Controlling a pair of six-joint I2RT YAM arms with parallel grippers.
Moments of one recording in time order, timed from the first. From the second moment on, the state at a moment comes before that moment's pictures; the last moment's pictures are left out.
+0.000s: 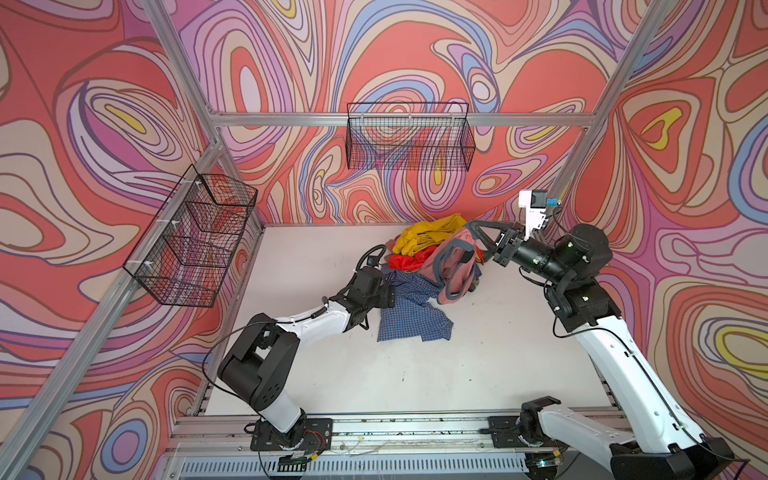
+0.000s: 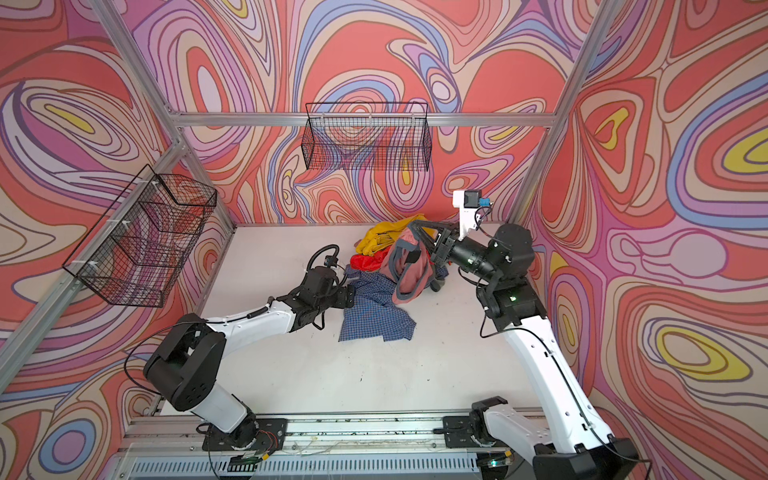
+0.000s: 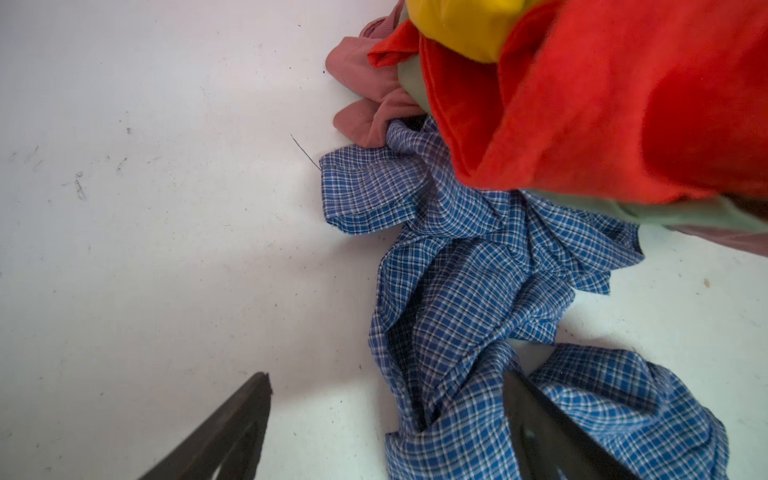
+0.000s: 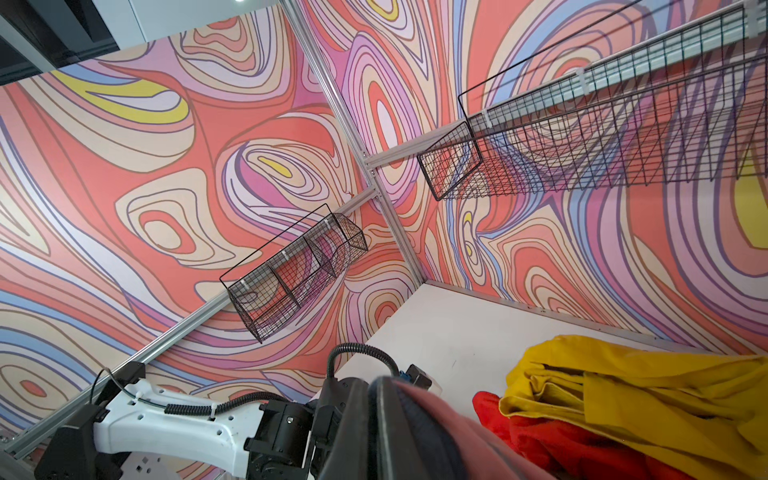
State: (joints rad) left arm -0.60 1.62 0.90 0.03 -0.17 -0.37; right arm 0.21 1.07 1.21 0.02 -0.71 0.55
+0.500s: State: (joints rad) left arm -0.75 1.40 0.89 0.12 -0.18 -0.29; right arm 0.21 1.13 1.15 0.05 -0.66 0.55
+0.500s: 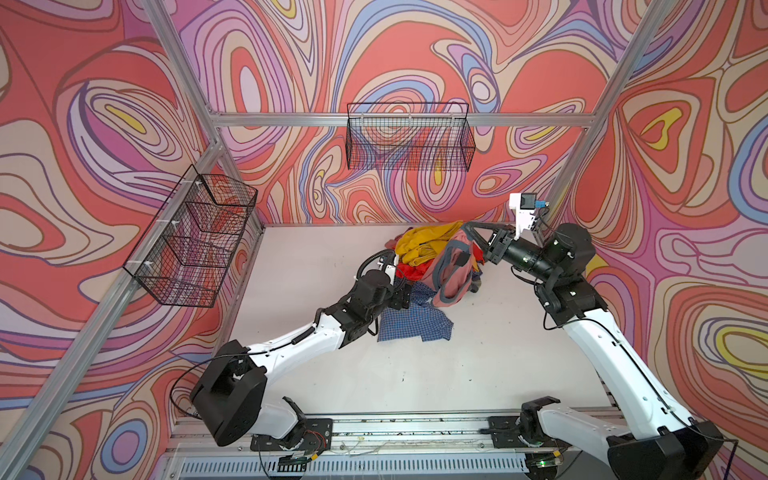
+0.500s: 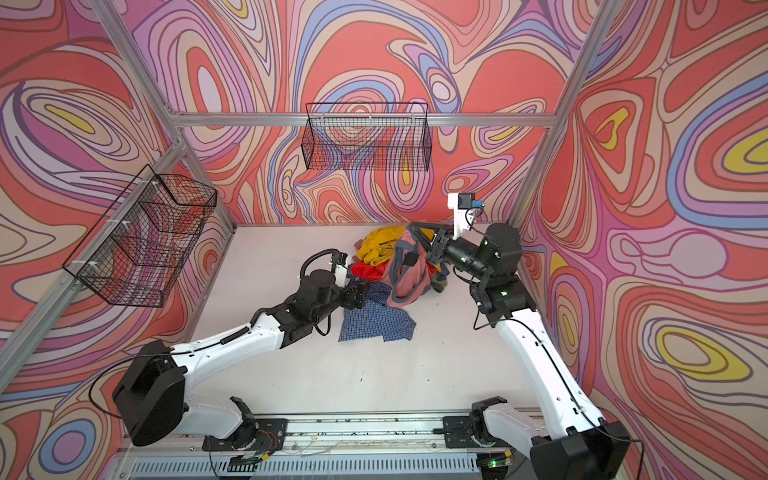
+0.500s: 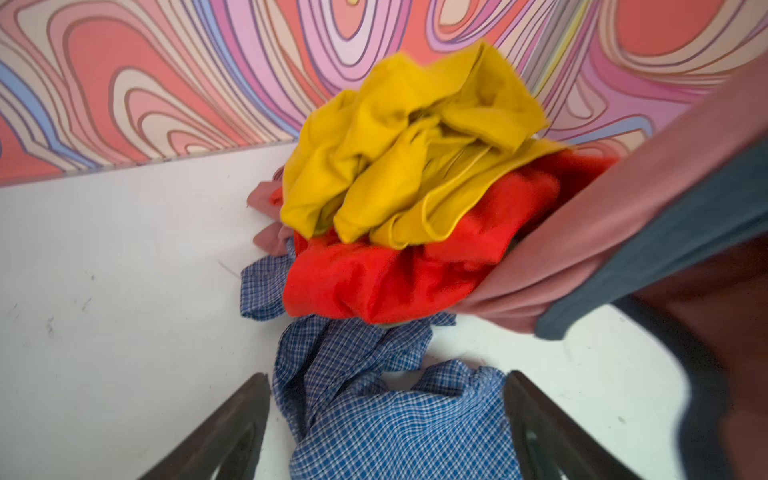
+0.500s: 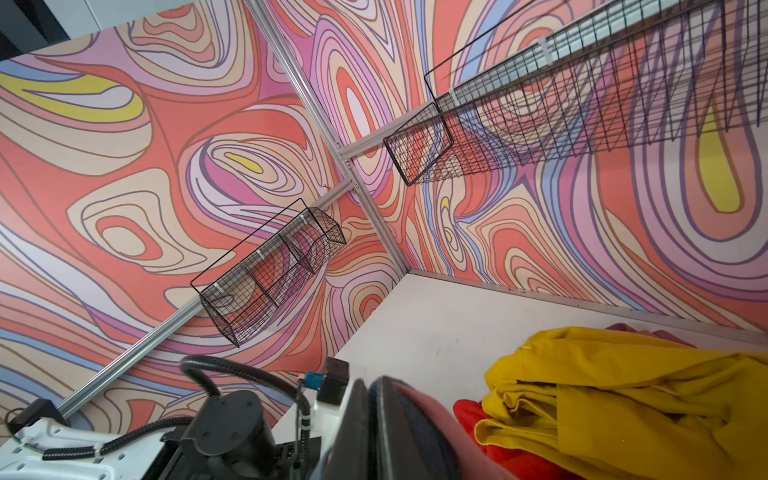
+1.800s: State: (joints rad) left arm -0.79 1.71 1.34 0.05 0.28 -0.30; right arm 0.21 1.19 1.09 0.06 -0.55 0.59
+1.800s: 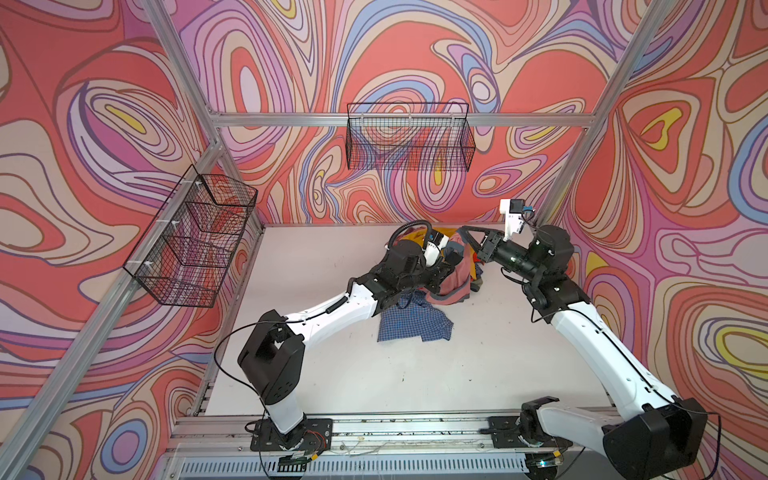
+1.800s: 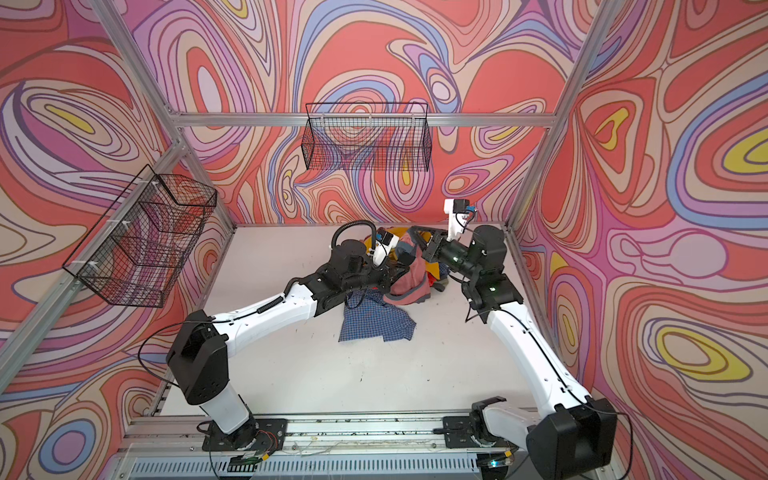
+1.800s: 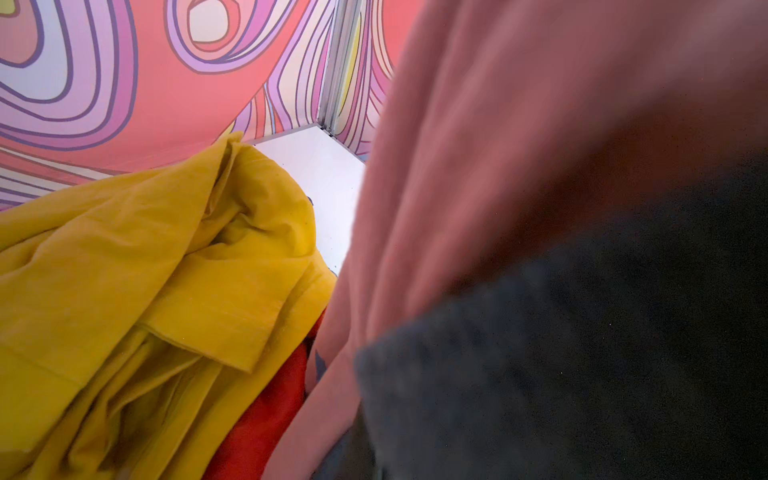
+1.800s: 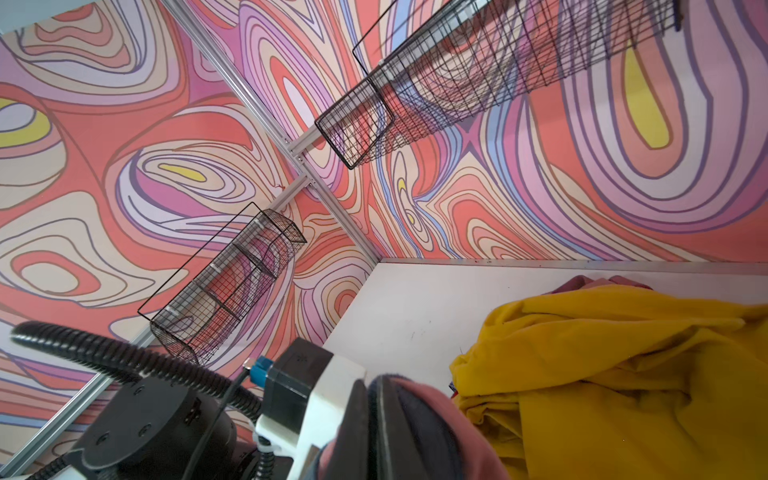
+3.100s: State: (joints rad) left arm -0.91 1.55 1.29 0.03 0.11 -0.42; right arm -0.02 1.36 0.76 0.06 -0.51 0.69
